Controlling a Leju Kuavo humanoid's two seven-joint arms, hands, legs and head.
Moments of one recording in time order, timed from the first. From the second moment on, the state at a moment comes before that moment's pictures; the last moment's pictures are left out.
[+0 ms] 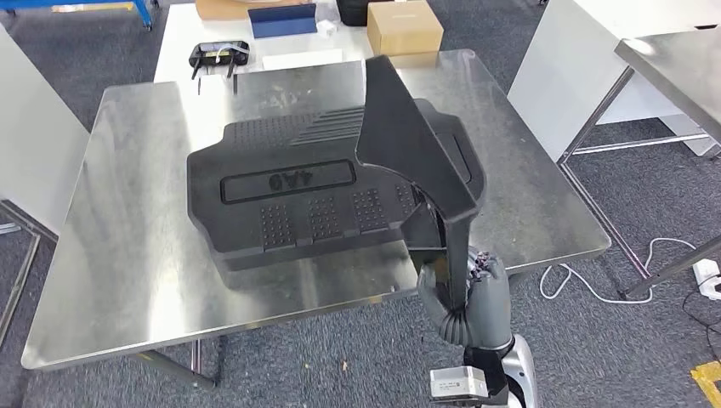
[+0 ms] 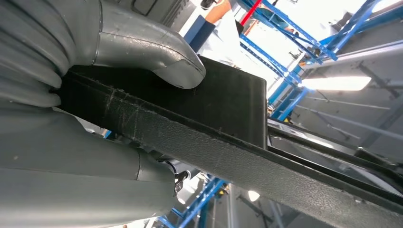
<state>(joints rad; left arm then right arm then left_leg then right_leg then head) -0.05 -0.10 0.76 -0.21 -0.98 0.13 -0.29 0.09 -0.04 0.43 -1.88 0.57 -0.44 -0.40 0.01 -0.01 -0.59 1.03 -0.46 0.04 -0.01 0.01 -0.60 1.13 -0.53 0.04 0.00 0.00</state>
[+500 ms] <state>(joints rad) -0.06 -0.10 0.76 -0.21 -1.01 0.12 -0.28 -0.05 -0.06 0.45 -1.87 0.78 -0.48 -0.29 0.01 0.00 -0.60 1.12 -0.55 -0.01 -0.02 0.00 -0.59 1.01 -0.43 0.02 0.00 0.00</state>
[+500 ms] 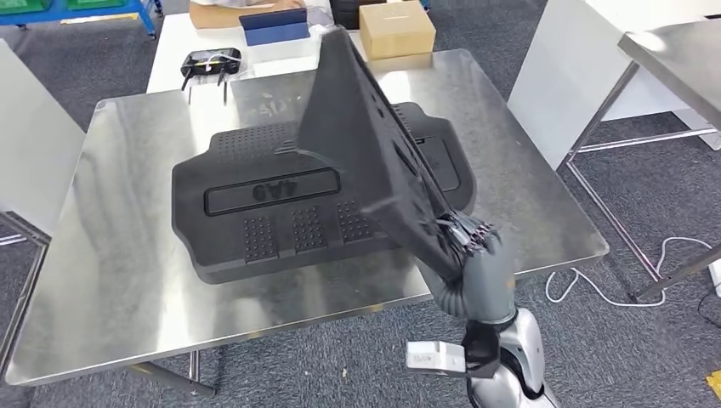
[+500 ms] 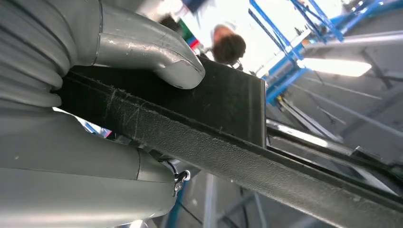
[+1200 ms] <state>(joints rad) -0.09 -0.10 0.74 -0.21 -1.08 0.08 -0.24 -0.40 -0.07 0.57 -1.54 1.18 -0.30 -0.07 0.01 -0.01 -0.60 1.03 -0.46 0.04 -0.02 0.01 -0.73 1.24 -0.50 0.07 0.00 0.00</state>
